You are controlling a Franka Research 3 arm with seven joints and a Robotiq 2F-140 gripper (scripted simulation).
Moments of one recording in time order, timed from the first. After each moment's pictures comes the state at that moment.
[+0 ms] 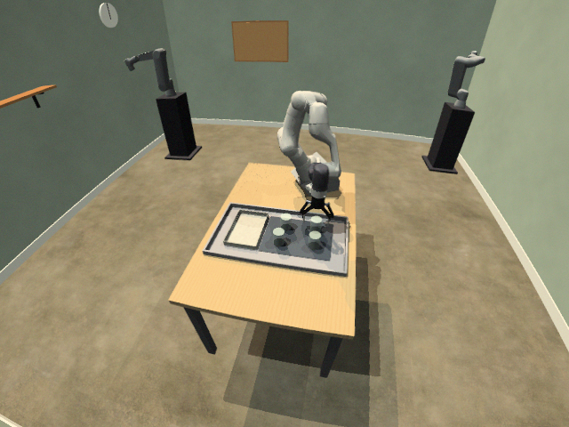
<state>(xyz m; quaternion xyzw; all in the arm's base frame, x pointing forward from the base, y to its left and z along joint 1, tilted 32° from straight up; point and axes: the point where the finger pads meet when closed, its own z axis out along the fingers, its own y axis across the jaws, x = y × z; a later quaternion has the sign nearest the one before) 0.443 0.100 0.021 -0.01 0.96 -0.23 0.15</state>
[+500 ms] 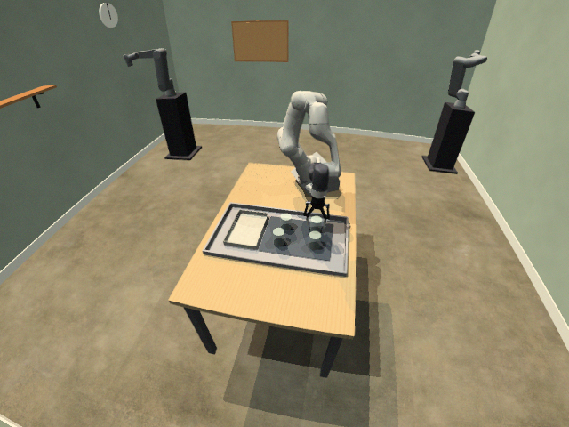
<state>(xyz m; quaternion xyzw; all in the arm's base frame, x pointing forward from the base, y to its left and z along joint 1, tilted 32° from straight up) 0.444 0.101 0.022 -0.01 0.96 -0.23 0.15</state>
